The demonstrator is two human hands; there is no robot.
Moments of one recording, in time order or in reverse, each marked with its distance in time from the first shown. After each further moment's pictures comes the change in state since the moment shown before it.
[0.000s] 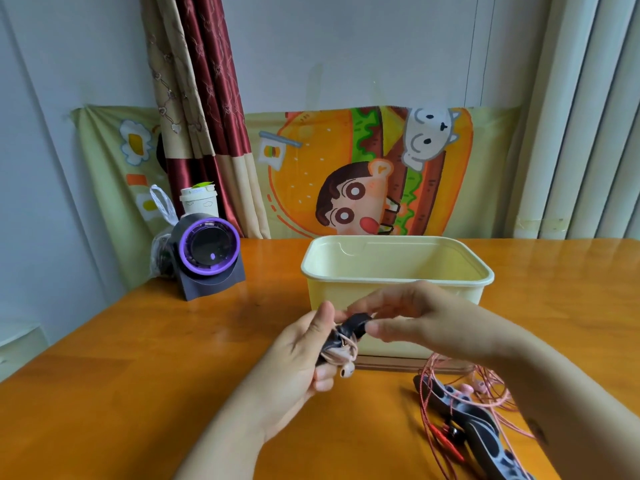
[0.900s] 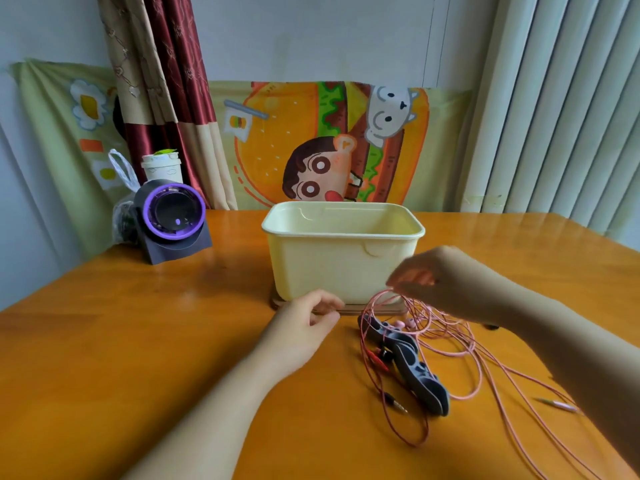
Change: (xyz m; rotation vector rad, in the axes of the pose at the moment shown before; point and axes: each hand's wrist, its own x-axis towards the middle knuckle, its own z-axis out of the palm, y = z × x) left_hand 0.012 -0.049 0.035 0.802 0.087 0.220; right_hand -0.082 0.010 -0.031 -0.590 0.204 0.119
